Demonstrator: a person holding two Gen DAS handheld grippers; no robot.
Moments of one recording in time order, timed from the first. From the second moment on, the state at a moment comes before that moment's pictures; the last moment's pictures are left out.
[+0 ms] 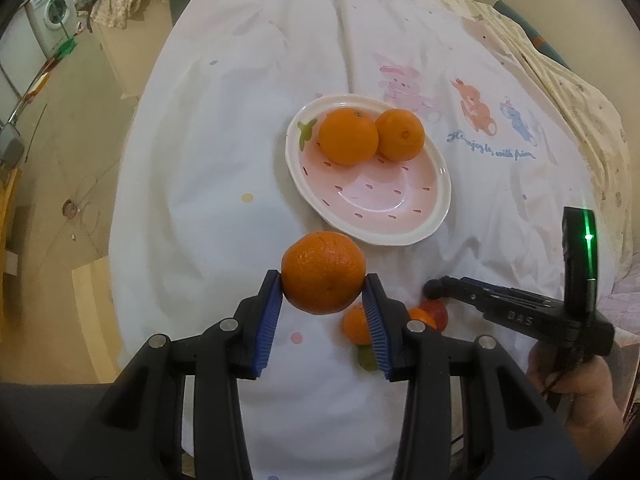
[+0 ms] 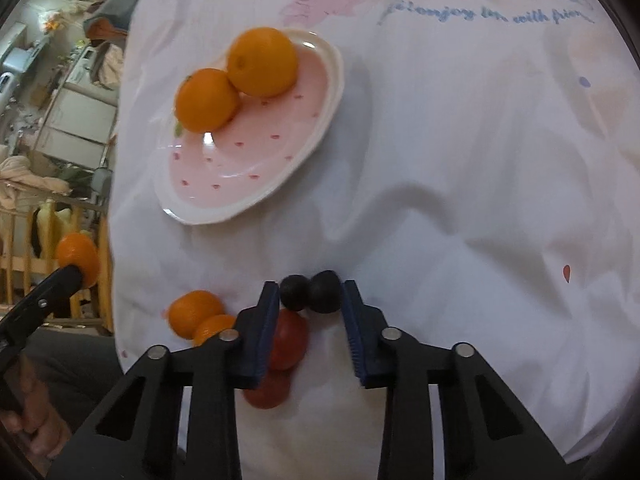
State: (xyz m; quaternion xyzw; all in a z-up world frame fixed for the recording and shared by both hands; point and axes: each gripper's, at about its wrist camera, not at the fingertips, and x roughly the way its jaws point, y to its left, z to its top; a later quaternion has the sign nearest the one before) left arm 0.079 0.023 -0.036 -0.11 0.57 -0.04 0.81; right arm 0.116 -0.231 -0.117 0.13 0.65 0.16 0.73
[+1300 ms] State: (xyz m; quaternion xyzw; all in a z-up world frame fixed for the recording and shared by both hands) left arm 0.083 0.023 -0.051 -0.07 0.55 0.00 0.83; right arm 0.110 -0.264 -0.066 0.19 0.56 0.19 0.78
